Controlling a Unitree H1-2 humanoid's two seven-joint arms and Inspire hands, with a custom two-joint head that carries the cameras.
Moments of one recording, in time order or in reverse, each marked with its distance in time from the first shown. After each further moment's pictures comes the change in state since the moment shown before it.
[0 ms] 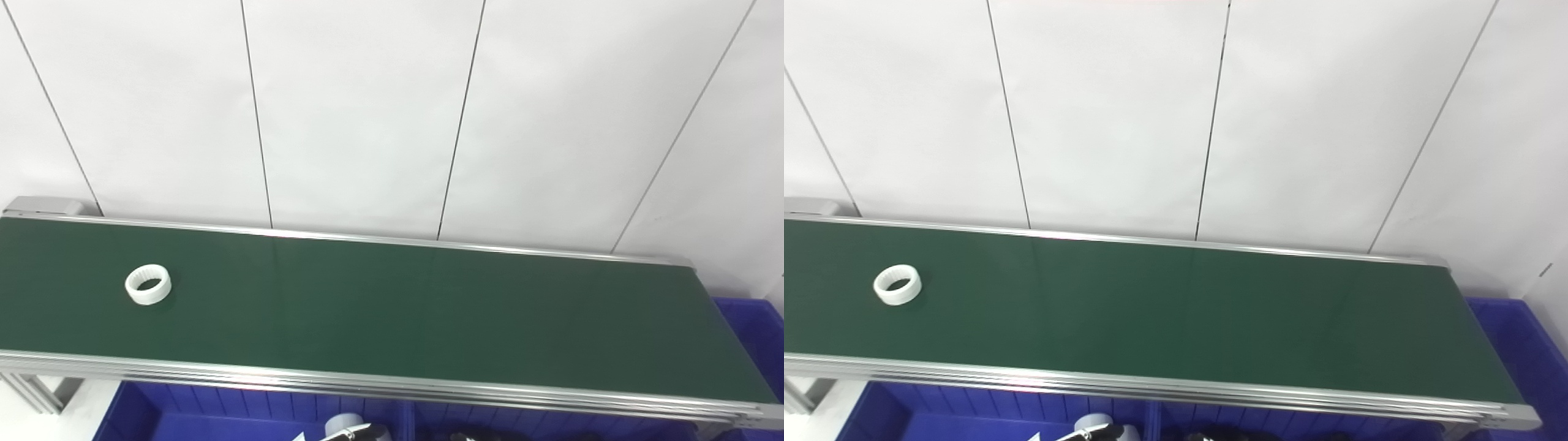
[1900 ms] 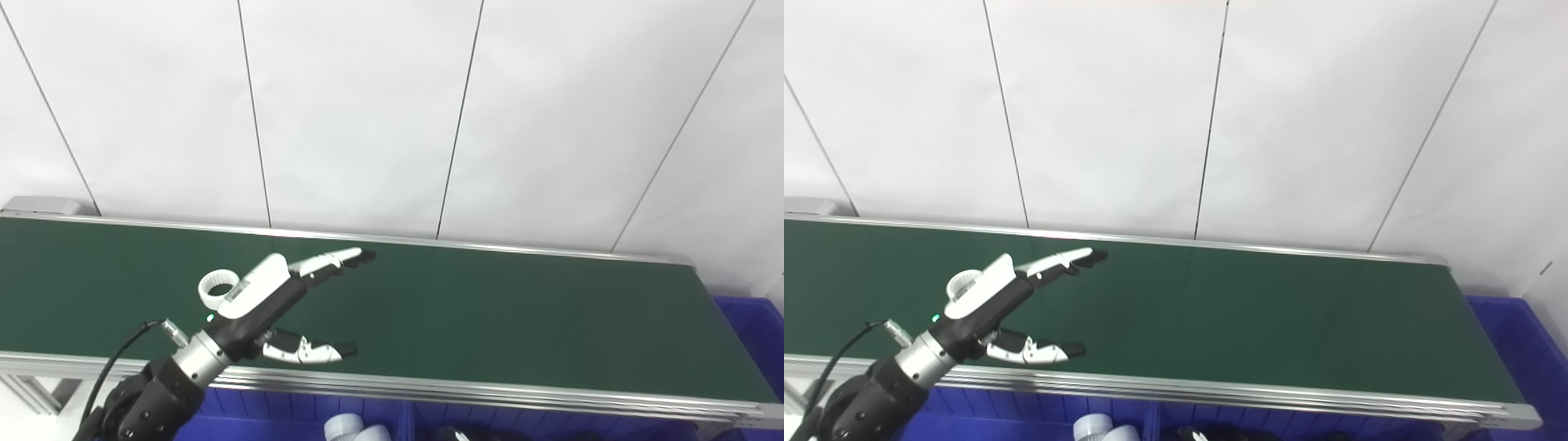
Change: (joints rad) left arm -0.324 0.129 0.211 -0.384 0.359 0.126 0.073; right arm -0.038 0.007 0.028 0.035 0.003 -0.001 0.003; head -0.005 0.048
